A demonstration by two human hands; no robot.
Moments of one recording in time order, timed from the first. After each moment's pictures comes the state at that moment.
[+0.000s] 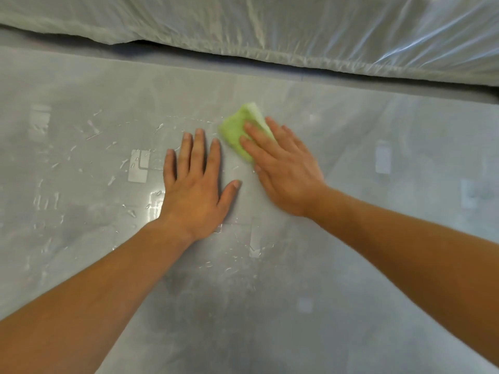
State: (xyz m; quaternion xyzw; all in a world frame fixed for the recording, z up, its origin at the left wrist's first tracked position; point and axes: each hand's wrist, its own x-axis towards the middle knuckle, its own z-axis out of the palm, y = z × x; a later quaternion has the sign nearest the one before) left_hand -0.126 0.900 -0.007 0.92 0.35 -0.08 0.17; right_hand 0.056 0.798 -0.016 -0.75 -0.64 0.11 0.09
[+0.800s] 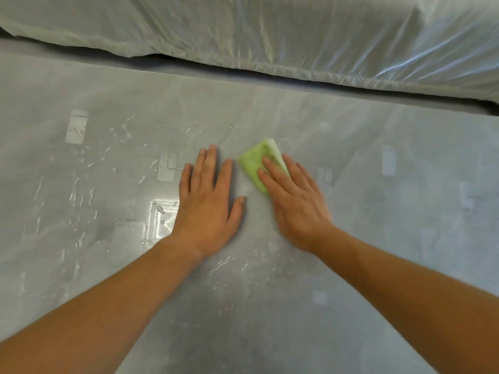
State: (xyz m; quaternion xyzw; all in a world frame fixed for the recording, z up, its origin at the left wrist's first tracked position) left_hand -0.165 0.895 0.004 0.92 0.31 -0.03 0.22; right_hand -0.002 0.761 -0.016 -0.79 -0.60 0.10 0.12
